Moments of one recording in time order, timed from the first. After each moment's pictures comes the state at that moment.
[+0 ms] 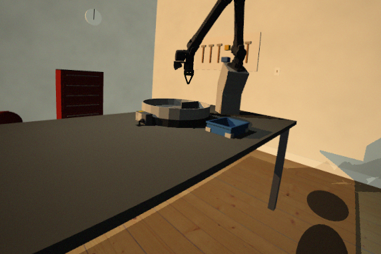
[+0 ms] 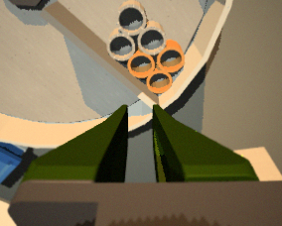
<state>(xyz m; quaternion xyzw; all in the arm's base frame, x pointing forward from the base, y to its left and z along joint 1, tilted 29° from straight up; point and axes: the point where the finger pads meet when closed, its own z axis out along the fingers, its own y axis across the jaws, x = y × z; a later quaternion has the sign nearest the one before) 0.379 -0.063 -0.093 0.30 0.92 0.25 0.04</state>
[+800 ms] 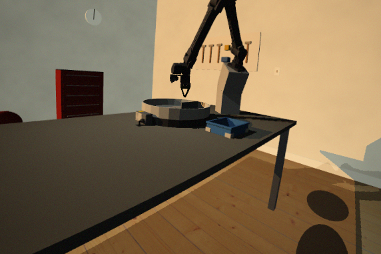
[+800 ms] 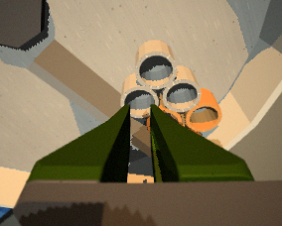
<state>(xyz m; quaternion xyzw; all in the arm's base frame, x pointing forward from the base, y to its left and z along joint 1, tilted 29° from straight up) 0.424 -0.020 -0.161 0.29 0.92 0.25 0.04</state>
